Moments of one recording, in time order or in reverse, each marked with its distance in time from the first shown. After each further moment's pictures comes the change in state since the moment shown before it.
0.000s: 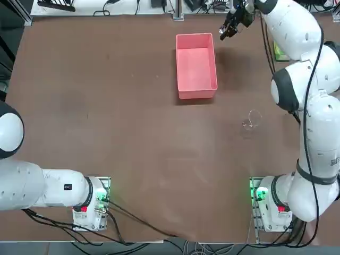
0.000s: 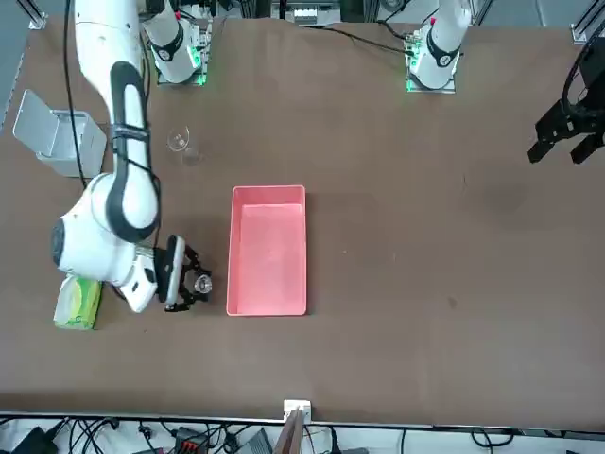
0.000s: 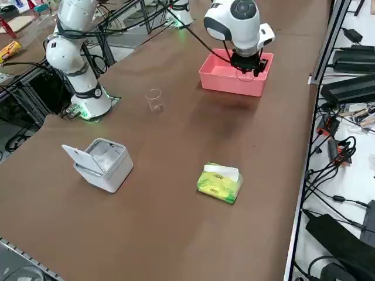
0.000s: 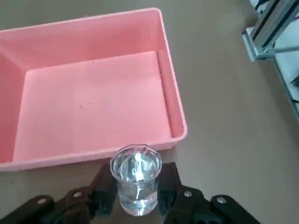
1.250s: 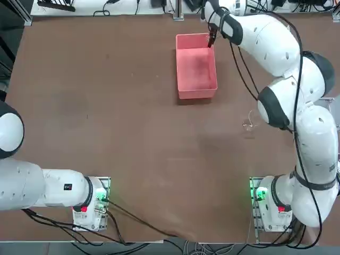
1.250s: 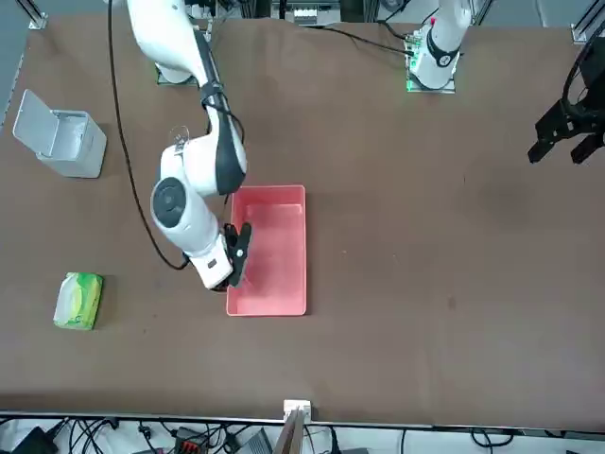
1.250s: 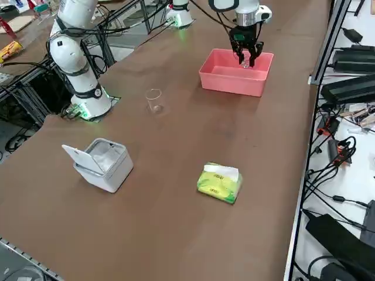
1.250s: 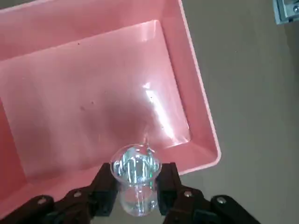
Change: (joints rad) arm 0.228 0.007 0.000 0.071 -0.499 0.051 0.573
